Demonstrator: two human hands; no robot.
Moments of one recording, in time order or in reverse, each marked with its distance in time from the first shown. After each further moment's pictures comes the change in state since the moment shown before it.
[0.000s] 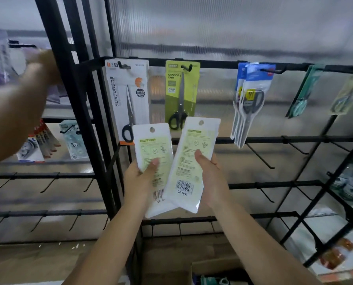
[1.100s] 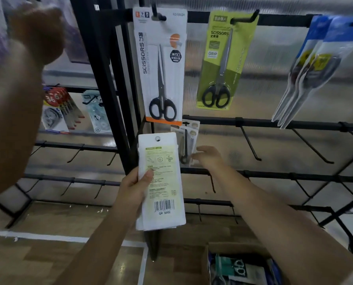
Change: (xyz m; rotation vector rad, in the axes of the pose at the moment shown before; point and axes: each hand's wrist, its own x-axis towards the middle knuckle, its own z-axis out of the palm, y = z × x) left_hand 0.007 -0.048 -0.095 0.052 -0.021 -0.305; right_hand 0.120 0.082 0.017 -1.008 -0.011 0.126
